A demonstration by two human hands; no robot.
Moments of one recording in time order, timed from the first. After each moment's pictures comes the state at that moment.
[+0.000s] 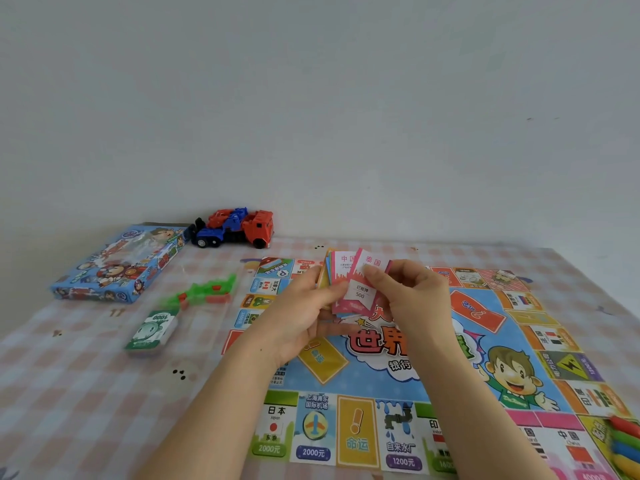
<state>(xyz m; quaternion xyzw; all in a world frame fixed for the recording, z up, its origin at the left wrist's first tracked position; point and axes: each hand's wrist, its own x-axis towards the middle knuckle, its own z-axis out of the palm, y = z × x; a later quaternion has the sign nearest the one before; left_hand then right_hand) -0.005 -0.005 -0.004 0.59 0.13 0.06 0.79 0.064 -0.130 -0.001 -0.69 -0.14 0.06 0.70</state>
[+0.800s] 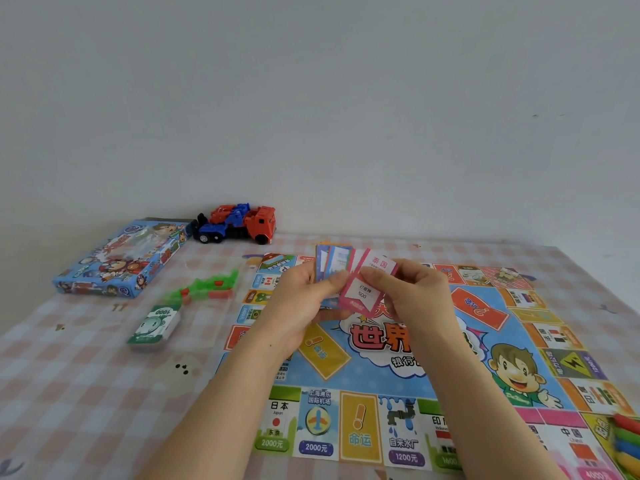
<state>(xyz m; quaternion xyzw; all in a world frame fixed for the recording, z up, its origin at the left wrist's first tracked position) -0.004 -0.005 -0.005 0.63 0.15 0.16 0.75 0.062 -0.131 0.004 -0.70 -0.14 0.11 0.70</state>
